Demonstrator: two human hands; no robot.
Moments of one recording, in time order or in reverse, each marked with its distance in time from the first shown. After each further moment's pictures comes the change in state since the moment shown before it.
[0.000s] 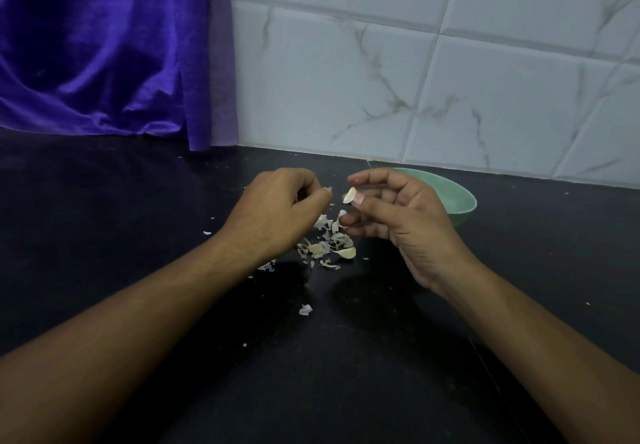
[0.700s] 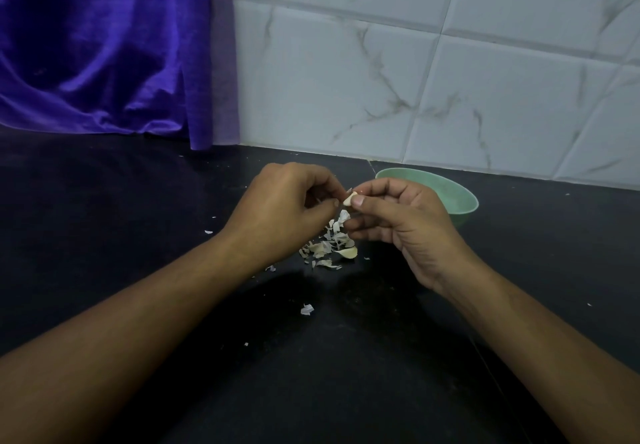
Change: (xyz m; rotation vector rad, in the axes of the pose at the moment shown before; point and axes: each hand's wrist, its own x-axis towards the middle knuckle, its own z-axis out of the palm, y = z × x) left_hand -0.001 0.002 -0.003 0.032 0.003 0.203; right_hand 0.000 -0.002 -0.001 -0.012 0.028 0.097
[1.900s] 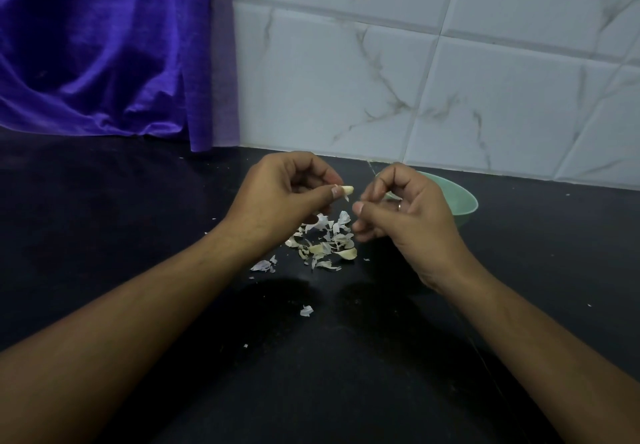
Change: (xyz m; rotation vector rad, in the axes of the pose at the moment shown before) left_hand 0.005 -0.002 -0.002 -0.530 -0.017 -0.206; right_hand -0.002 0.000 0.000 -0.204 0.026 -0.224
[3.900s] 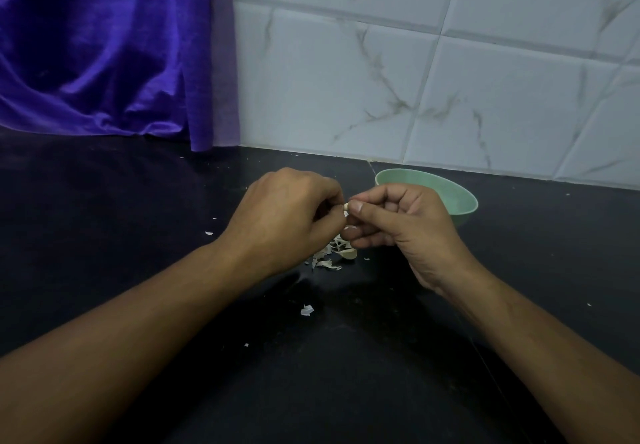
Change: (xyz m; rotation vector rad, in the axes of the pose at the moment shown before) left_hand -0.011 0.006 0.005 0.792 0.011 0.377; right_hand -0.003 0.001 0.000 0.150 -0.054 0.162
